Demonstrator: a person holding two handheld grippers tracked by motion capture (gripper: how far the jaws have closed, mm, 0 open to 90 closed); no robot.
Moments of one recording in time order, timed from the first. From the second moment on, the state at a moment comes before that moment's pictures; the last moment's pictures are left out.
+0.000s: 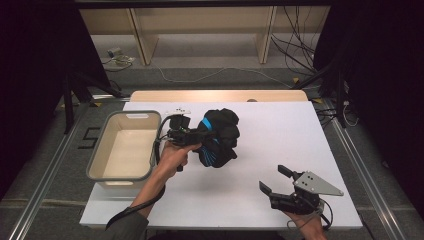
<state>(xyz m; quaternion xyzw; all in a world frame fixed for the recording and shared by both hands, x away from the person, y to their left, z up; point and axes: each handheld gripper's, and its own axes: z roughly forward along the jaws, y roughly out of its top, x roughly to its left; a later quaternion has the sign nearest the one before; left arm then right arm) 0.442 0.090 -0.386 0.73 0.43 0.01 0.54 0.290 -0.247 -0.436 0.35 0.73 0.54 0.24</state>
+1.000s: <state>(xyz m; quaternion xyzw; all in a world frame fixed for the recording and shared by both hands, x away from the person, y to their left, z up) 0.450 0.064 -0.401 0.75 0.44 0.02 0.50 0.289 -0.247 -0.435 0.35 0.73 0.54 0.24</state>
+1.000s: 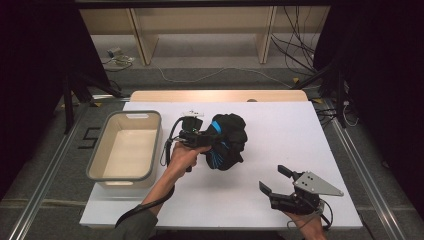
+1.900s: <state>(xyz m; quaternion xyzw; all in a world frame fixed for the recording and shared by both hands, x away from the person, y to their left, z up) 0.464 0.050 -0.414 0.76 0.45 0.02 0.46 0.289 -0.247 -0.435 0.35 0.73 0.54 0.24</state>
